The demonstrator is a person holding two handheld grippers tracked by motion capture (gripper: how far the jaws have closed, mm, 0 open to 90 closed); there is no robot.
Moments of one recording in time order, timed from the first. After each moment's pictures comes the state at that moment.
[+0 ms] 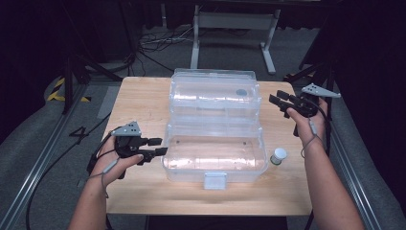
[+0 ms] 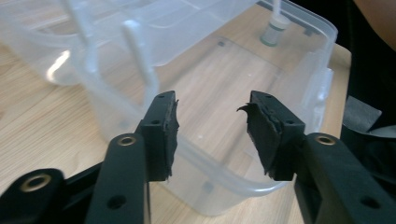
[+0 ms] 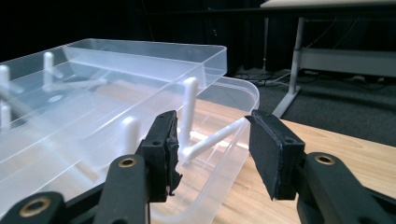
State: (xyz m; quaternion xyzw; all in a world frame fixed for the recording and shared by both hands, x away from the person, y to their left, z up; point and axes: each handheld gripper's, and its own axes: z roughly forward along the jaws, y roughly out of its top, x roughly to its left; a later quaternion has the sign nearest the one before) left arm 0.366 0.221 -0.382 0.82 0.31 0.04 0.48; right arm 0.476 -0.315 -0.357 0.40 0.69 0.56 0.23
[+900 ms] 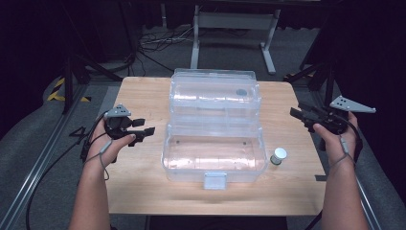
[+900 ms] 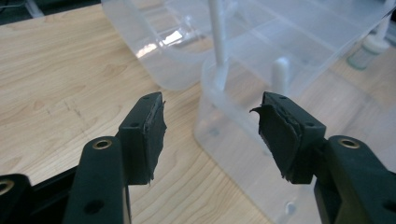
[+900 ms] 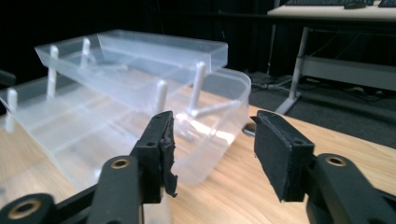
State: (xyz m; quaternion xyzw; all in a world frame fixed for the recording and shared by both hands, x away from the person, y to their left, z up) left arm 0.405 0.248 -0.377 0.80 0.39 0.12 0.44; right arm 0.419 -0.364 -0.341 0.36 0.71 0.55 0.23
